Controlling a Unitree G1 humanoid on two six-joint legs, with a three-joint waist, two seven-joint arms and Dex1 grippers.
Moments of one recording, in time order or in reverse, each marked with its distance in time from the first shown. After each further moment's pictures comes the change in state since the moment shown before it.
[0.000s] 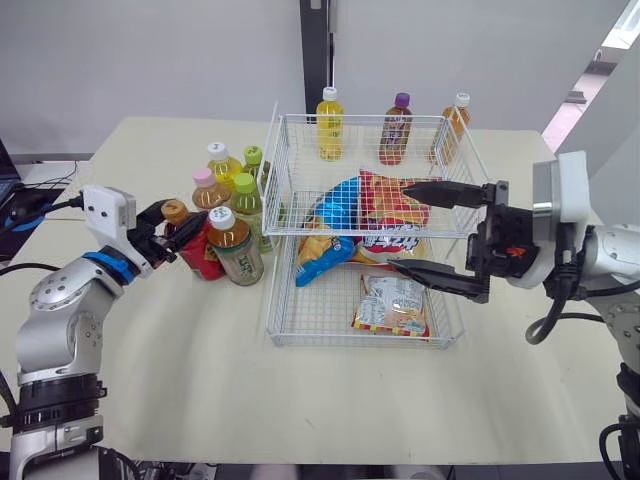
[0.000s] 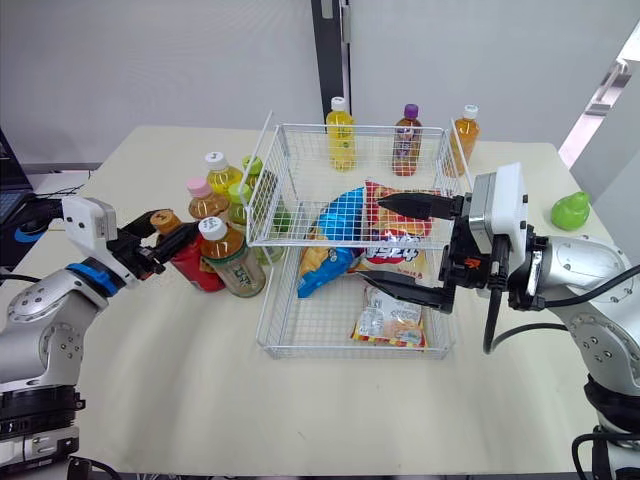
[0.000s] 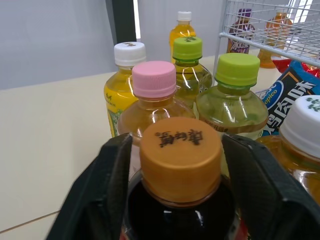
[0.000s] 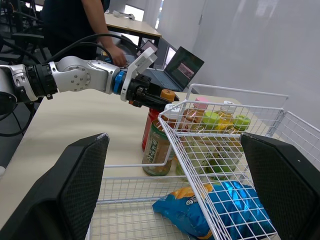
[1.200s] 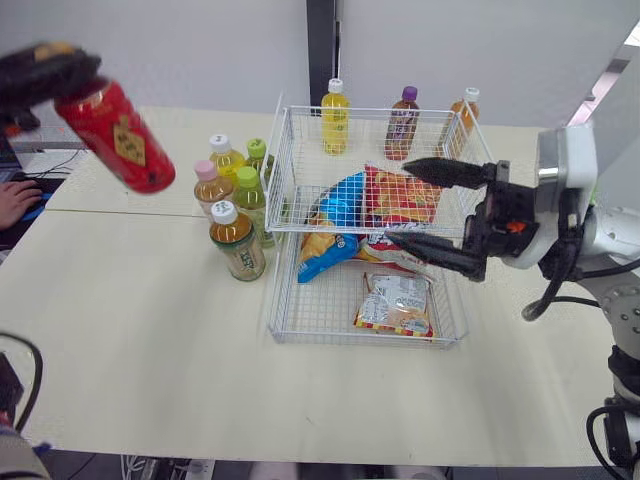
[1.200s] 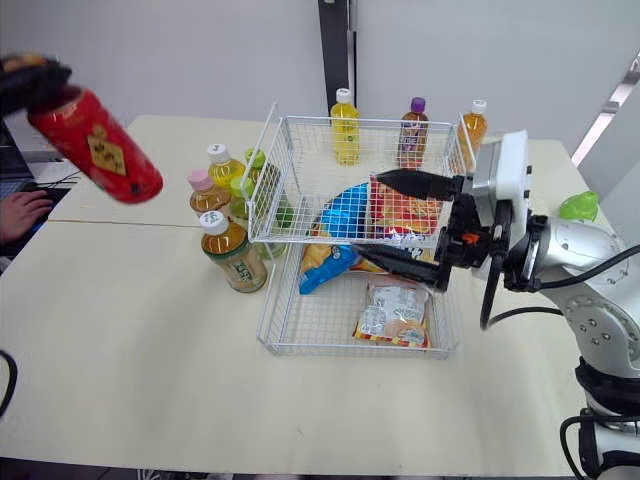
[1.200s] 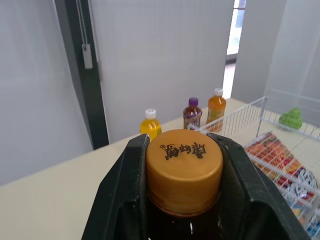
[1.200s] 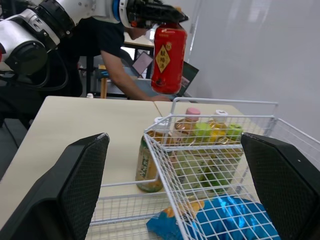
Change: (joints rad) left arm -0.840 0.446 -0.109 0.424 -0.135 0.416 -0.432; right arm -0.089 0.035 -0.035 0.045 0.063 0.074 -0.090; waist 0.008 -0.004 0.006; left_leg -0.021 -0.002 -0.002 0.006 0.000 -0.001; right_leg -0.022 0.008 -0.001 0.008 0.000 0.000
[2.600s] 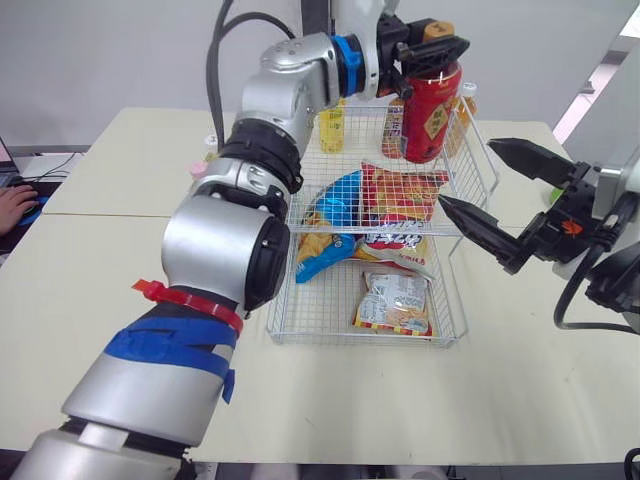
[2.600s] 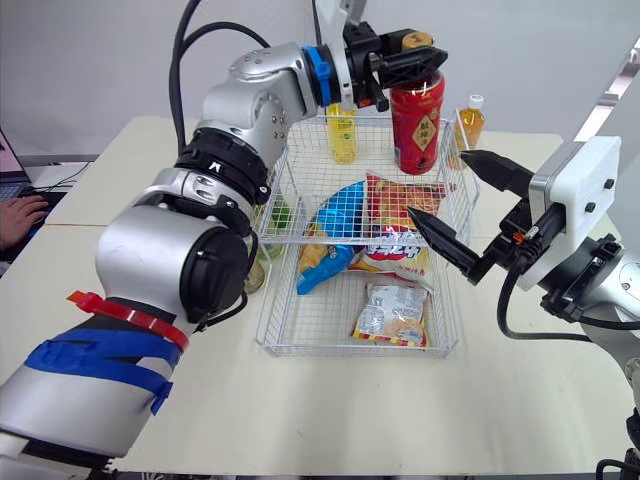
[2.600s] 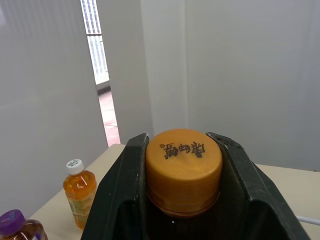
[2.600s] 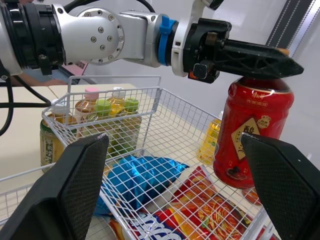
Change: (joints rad) left arm -0.547 -1.003 -0.166 0.734 0.421 -0.637 0.177; right arm 0.229 -0.104 -0.231 -0.255 0.055 0.060 -0.415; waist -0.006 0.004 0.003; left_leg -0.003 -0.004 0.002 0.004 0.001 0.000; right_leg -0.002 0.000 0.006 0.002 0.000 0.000
